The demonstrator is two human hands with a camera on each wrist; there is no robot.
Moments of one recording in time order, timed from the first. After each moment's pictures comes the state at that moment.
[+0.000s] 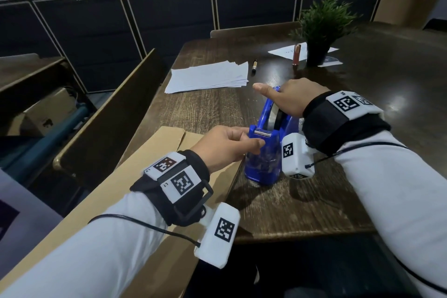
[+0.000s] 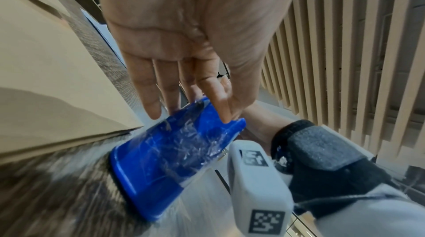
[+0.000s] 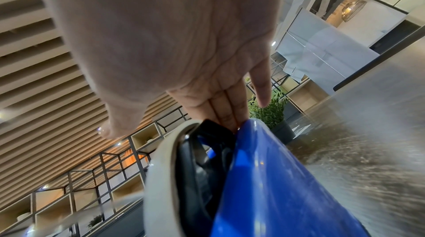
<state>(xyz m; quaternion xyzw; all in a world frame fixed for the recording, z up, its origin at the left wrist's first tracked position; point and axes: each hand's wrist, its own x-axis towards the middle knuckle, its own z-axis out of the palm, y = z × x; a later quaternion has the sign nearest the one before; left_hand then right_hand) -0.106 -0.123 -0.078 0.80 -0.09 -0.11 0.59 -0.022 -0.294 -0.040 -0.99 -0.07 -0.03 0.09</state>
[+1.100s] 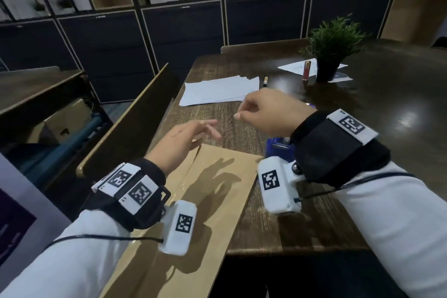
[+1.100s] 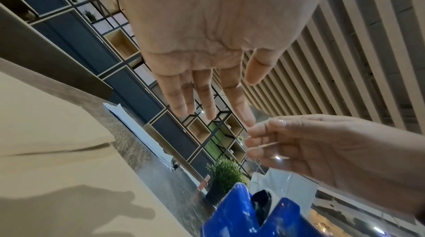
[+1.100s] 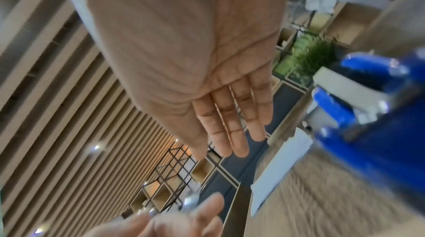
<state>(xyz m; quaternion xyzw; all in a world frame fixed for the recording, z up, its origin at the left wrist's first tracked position) -0.106 -0.030 -0.059 0.83 -0.10 0.02 0.55 -0.079 -0.228 -0.003 -0.95 -0.21 -0.04 0.22</state>
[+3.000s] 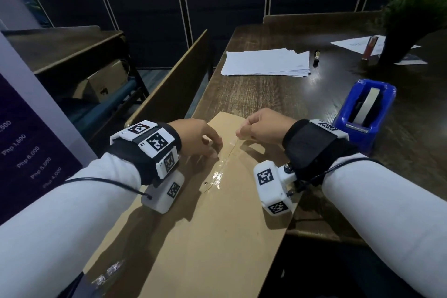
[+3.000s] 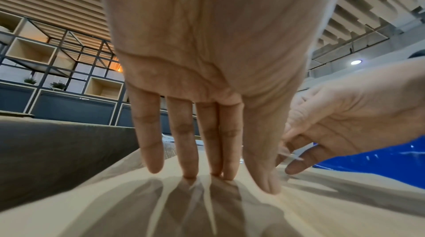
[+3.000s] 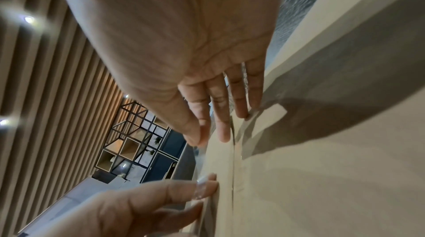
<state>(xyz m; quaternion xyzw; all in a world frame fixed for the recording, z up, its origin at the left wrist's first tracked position) -0.106 0.058 -0.084 0.98 -0.05 -0.17 0.07 -0.062 -0.122 -0.088 -0.87 -0.13 0.21 0.44</state>
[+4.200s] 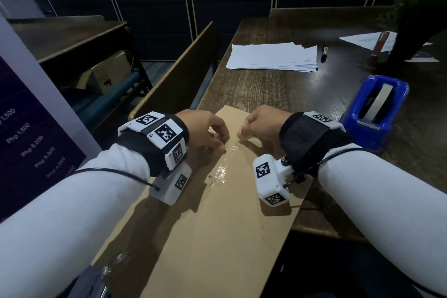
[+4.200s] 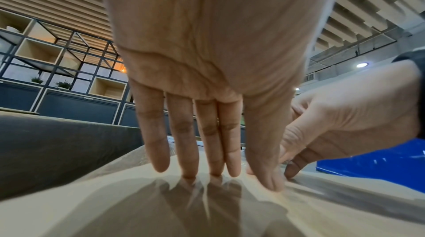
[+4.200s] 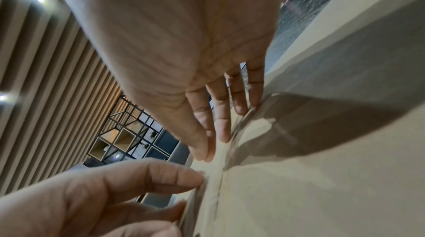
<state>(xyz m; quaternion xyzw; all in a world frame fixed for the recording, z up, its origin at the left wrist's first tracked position) -0.106 0.057 -0.085 0.99 -0.05 -0.15 0.07 -0.055 -0.109 -0.096 -0.91 -0.16 0.19 0.34</state>
